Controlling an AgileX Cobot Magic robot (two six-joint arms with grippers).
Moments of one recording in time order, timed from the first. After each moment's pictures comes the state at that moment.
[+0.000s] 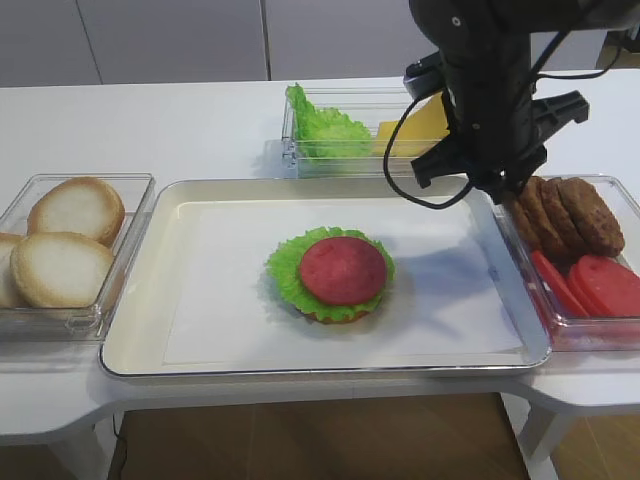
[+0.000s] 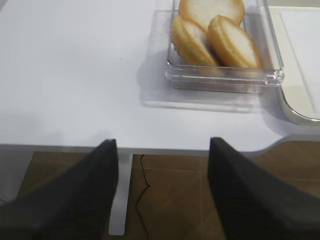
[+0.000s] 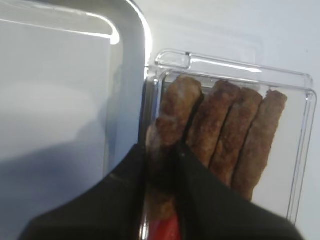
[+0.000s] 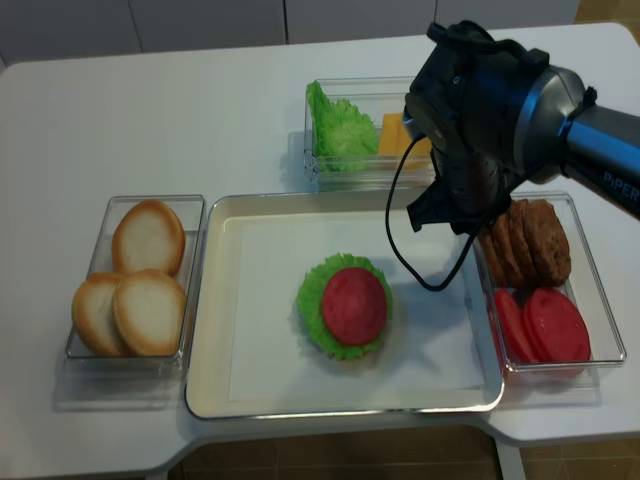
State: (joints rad) left arm 0.06 -0.02 -0.49 0.08 1.18 -0.08; right arm 0.54 1.87 -1.47 -0.43 1.21 0.50
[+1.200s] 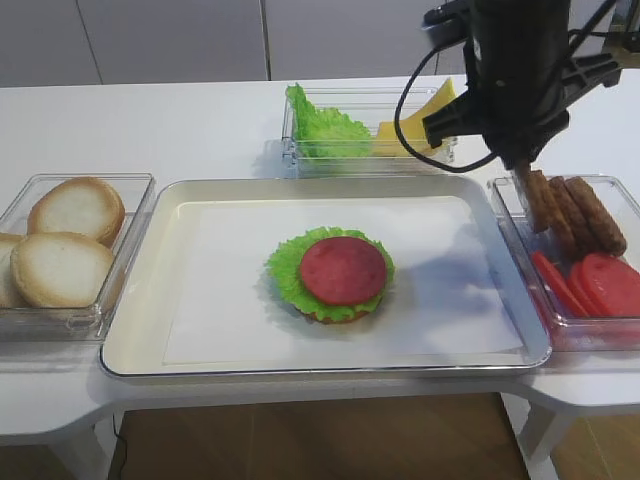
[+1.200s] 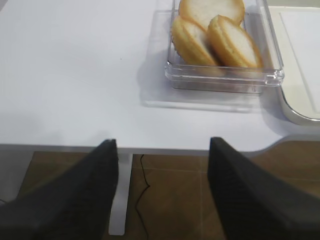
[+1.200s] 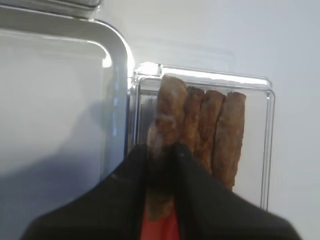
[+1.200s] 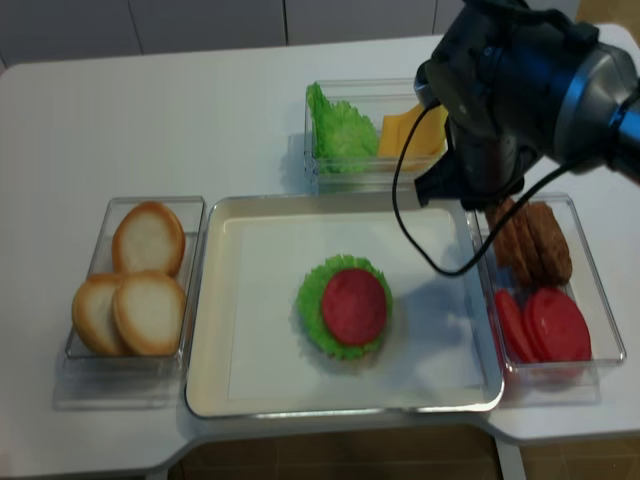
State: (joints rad) left arm 0.06 -0.02 -0.49 0.08 1.18 -0.08; right arm 0.54 1.77 -1.47 -0.43 1.22 0.52
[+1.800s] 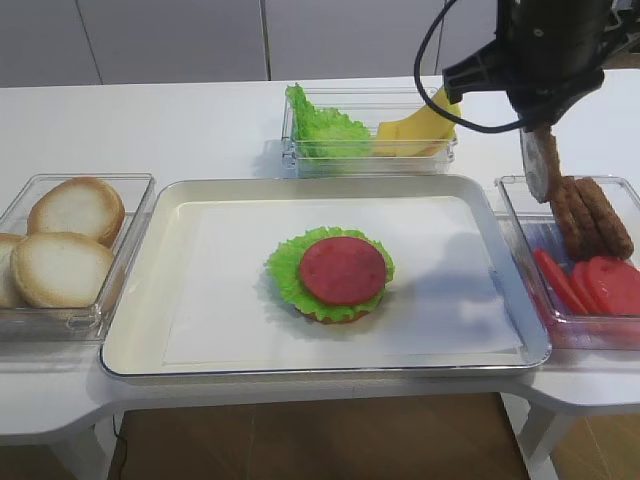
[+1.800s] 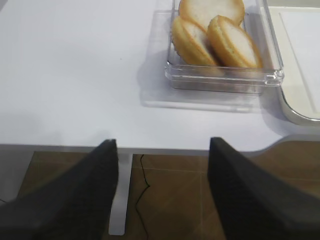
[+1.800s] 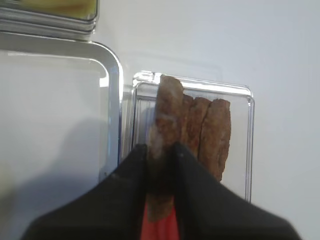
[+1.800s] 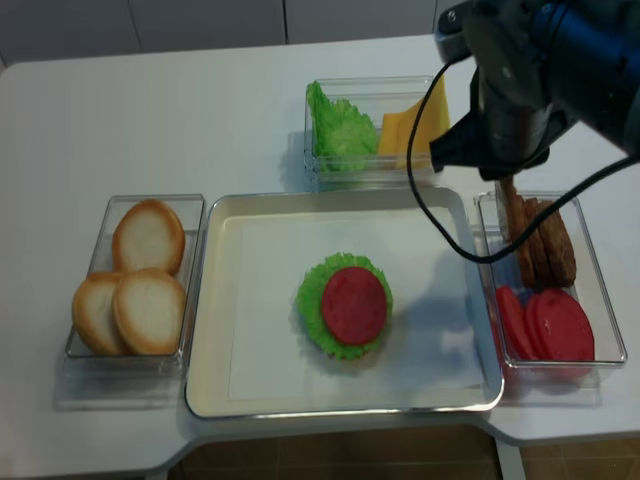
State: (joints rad) left arm 0.06 -0.02 -0.49 0.08 1.18 -0.08; right arm 0.54 1.65 -1.47 -0.43 1.23 0.52
